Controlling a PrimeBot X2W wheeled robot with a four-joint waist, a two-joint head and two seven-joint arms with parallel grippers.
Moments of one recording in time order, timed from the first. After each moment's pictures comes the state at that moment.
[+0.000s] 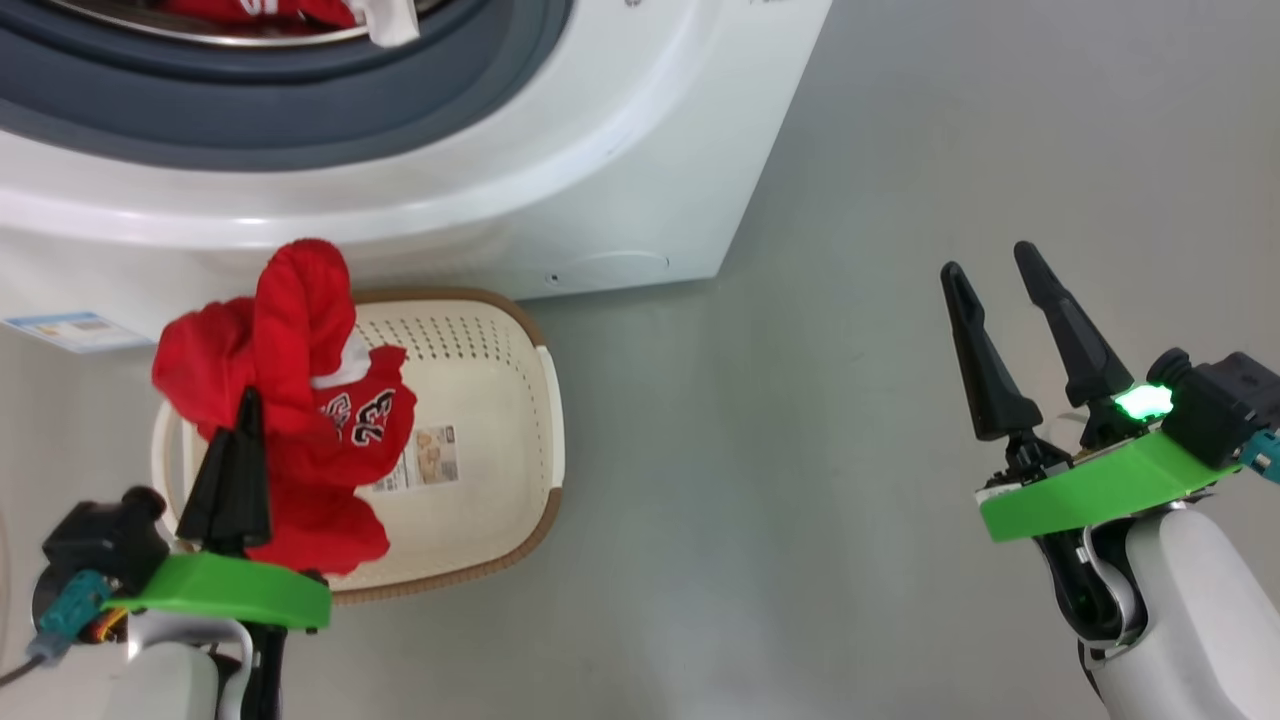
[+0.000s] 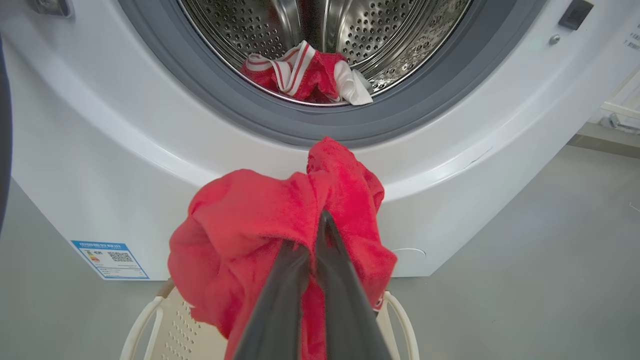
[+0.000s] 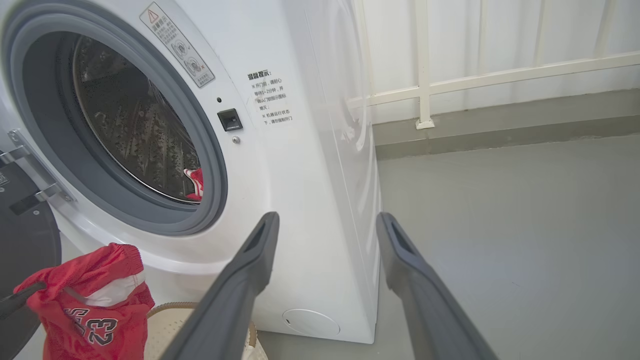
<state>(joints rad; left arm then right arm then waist) -0.30 0.14 -0.07 0.32 -0.36 -0.10 -0.25 -0.36 -0.24 0.17 0.11 0.50 0.13 -0.26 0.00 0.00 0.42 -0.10</state>
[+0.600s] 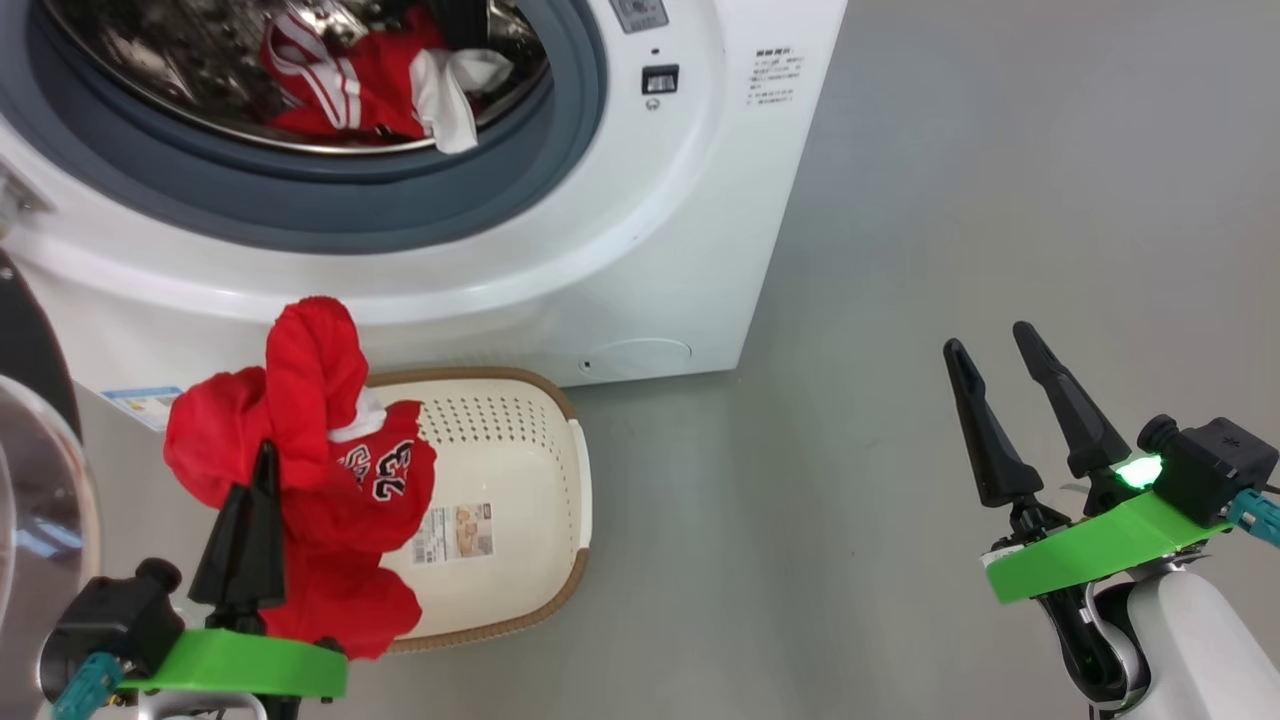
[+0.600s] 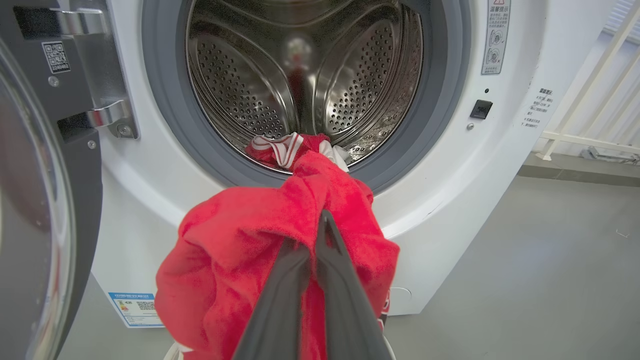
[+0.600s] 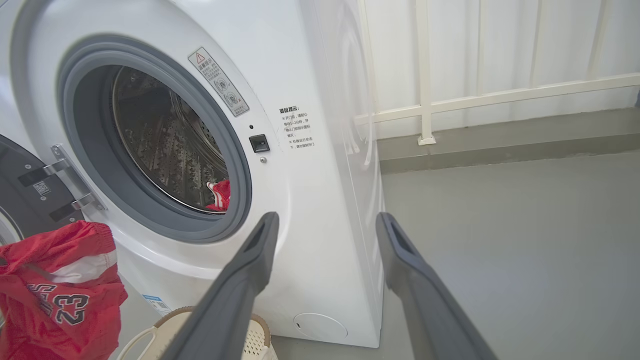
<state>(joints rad) -0.14 0.12 -0.06 0.15 -0.32 -0.09 -0.25 -0.27 -0.25 0.17 0.13 0.50 0.13 -0.26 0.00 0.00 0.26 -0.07</state>
